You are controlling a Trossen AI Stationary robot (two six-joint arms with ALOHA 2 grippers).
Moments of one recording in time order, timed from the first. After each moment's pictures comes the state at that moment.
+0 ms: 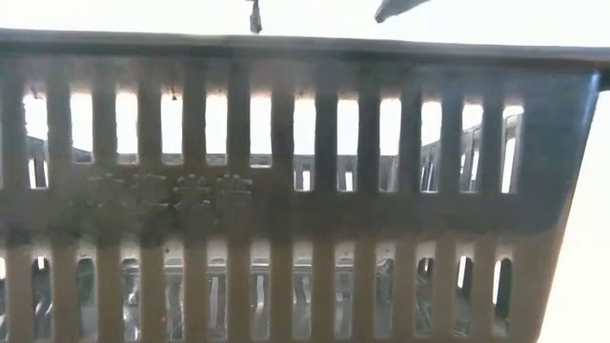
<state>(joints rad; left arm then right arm) 0.26 1.57 1.69 -0.73 0.25 -0.07 0.14 1.34 1.33 -0.79 0.26 -0.49</state>
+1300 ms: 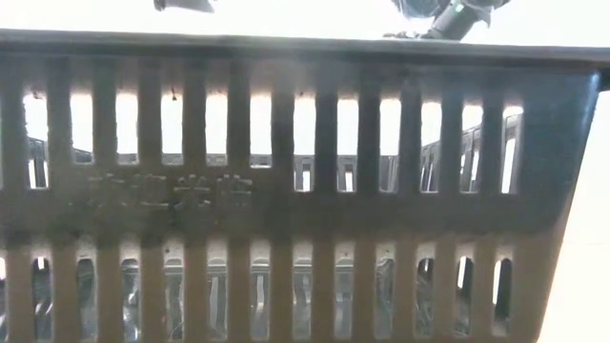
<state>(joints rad) 0.06 0.96 1.11 -0.55 -0.34 -0.03 -0.36 1.27 0.98 -0.43 0.18 -0.57</state>
